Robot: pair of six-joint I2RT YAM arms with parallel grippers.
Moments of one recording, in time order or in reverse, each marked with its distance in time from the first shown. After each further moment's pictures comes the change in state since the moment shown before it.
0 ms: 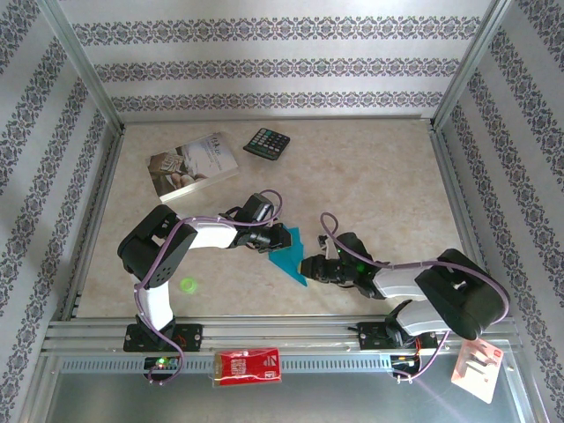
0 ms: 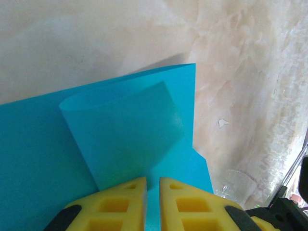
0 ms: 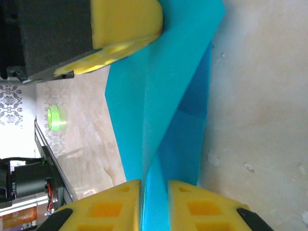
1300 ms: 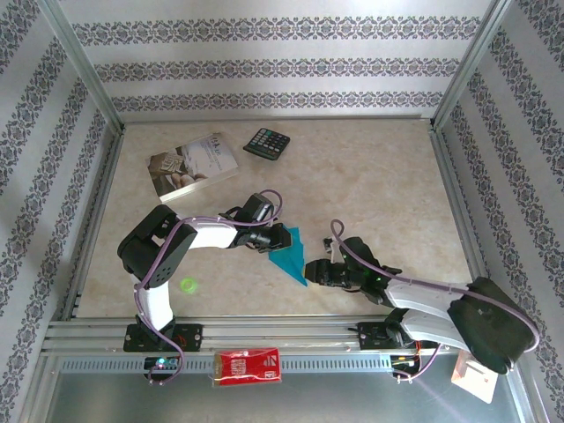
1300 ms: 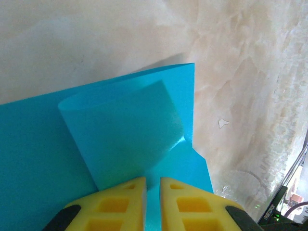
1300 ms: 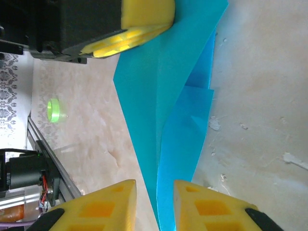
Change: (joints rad) left arm 0.000 -0.002 0.002 -0.002 -0.002 0.000; right arm 0.029 -0.262 -0.024 -0.229 0.071 -0.039
